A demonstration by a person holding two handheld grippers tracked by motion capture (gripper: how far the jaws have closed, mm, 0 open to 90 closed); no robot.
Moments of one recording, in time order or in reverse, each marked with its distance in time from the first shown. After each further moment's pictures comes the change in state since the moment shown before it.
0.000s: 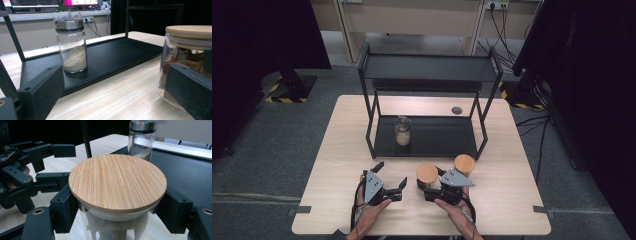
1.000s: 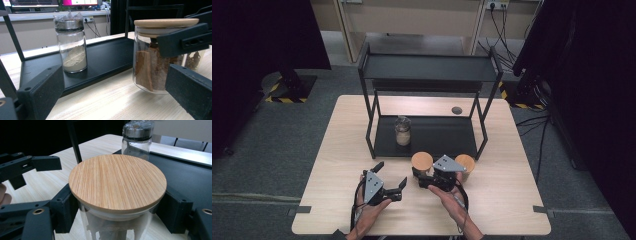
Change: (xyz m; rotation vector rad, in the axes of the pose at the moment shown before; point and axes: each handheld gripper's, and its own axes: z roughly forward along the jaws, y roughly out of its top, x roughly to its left) left arm 0.001 0.000 0.000 -0.001 -0.003 -0.006; right arm -0.010 0.024 0.031 0.026 -0.030 0.010
